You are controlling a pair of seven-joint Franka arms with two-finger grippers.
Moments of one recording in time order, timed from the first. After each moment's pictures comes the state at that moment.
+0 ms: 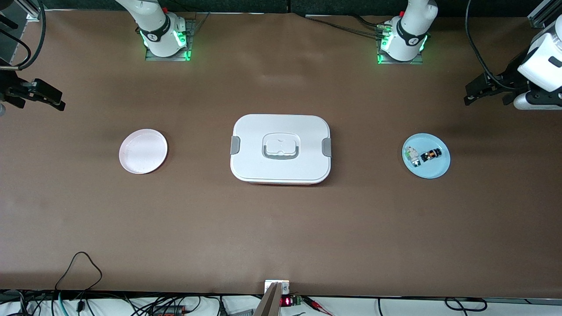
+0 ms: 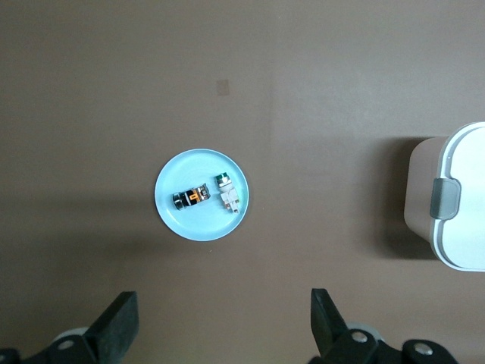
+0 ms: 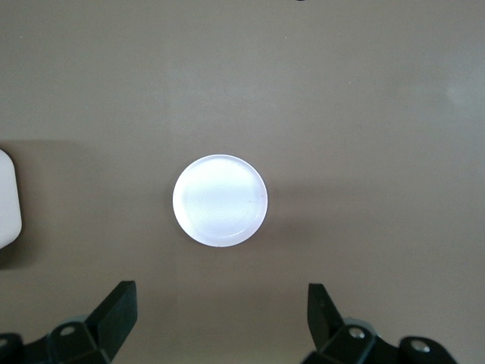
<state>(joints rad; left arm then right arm) -0.12 -0.06 0.07 -1.66 -0.03 1.58 -0.09 0.03 0.00 -0.06 -1.59 -0.05 1.58 0.01</state>
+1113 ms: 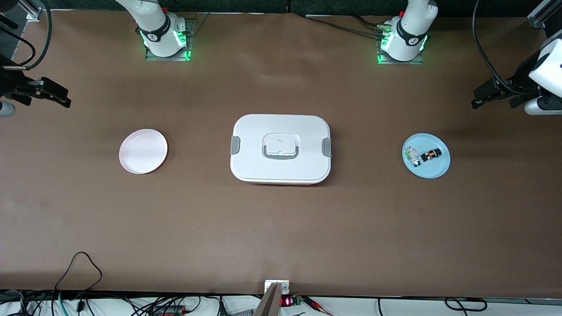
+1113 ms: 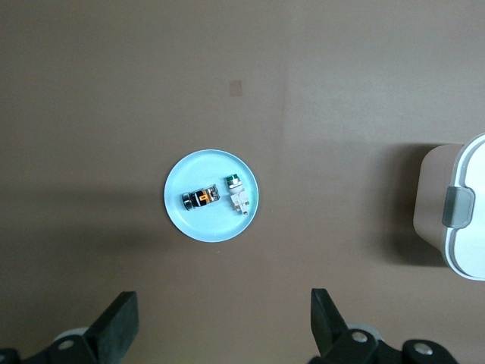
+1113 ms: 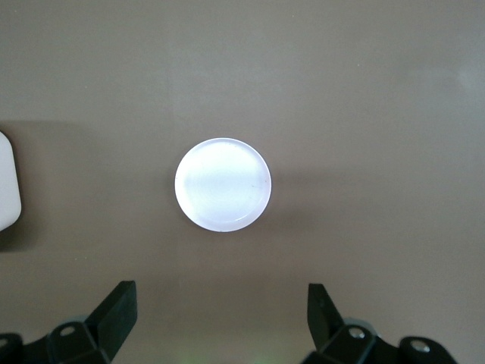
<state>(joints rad) -0.05 -0.05 0.04 -1.66 -0.03 1.58 -0.08 0.03 0.01 -0.05 -1.59 -0.05 1.54 0.01</state>
